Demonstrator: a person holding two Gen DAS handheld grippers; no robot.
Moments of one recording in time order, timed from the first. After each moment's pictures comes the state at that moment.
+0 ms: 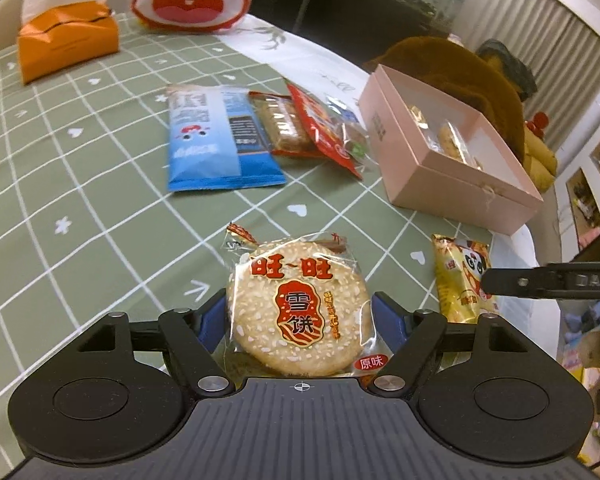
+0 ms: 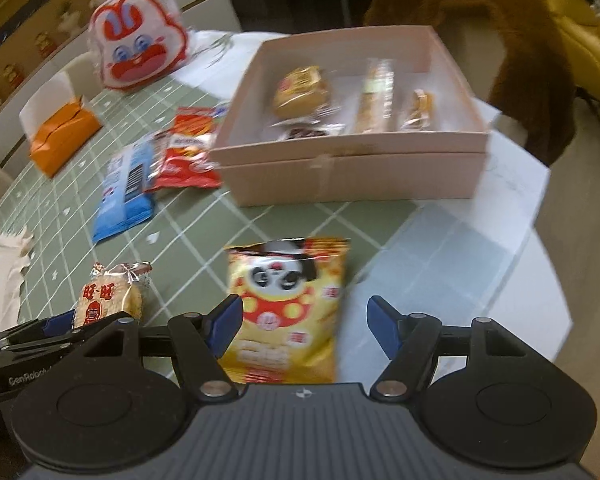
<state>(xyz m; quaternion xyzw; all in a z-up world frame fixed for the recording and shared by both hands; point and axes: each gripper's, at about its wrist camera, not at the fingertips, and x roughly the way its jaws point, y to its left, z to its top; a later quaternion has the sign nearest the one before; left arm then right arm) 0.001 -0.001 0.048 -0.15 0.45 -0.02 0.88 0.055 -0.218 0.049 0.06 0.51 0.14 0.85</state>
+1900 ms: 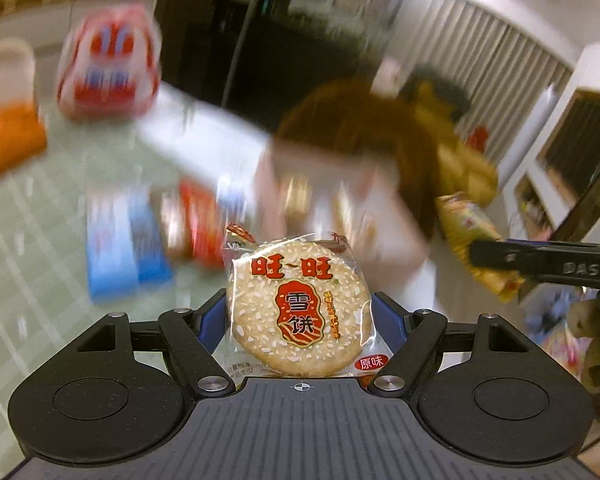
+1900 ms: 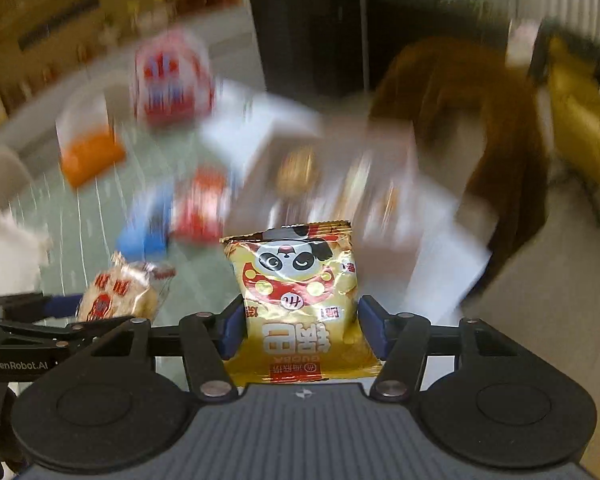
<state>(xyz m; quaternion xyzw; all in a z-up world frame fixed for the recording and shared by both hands) 0.014 -0.052 0.162 -0.14 0.36 -0.10 0.92 0.032 -0.278 0.170 0.00 0.37 0.16 0.92</state>
